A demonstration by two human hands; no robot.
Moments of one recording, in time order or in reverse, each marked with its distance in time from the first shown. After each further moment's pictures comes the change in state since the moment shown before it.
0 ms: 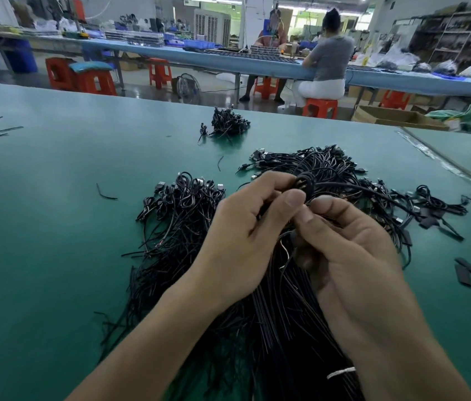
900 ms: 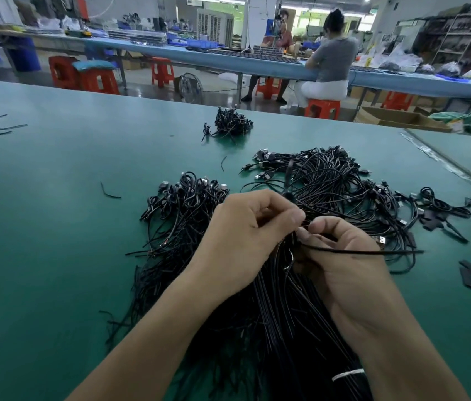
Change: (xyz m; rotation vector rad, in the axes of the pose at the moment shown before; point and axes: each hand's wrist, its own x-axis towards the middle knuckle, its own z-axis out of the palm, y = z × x) left_hand -0.001 -0.014 -0.010 0.114 -0.009 -0.249; right_hand 0.019 0.023 -0.024 -0.112 -0.011 0.072
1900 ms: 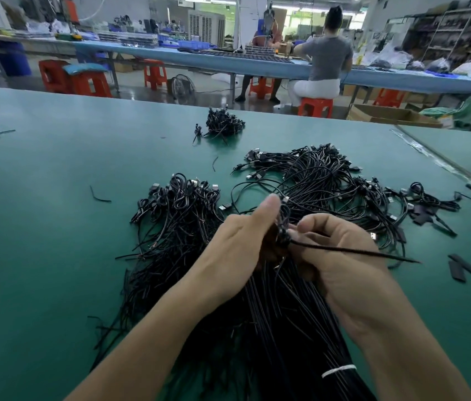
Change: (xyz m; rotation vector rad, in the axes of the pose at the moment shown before) left_hand -0.003 -0.008 0.011 -0.090 -0.169 -0.217; right_hand -0.004 -0.013 -0.004 -0.082 -0.060 -0.016
